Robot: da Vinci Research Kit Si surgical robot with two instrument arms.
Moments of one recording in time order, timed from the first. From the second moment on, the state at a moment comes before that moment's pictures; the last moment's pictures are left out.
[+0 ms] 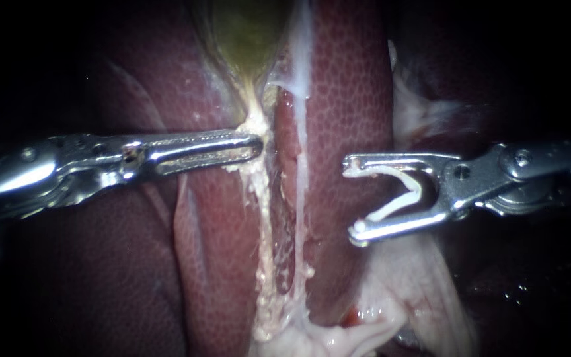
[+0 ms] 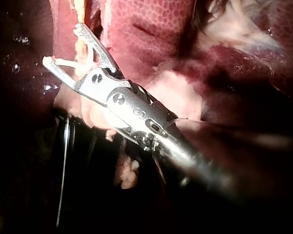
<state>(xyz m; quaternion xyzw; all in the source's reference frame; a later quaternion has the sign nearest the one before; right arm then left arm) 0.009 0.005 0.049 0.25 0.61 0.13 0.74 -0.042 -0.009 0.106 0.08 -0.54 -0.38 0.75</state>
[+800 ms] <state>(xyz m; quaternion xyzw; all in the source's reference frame) 0.009 0.005 0.050 0.25 0.61 0.13 0.74 -0.036 -0.006 0.096 0.08 -0.55 -0.40 0.73</state>
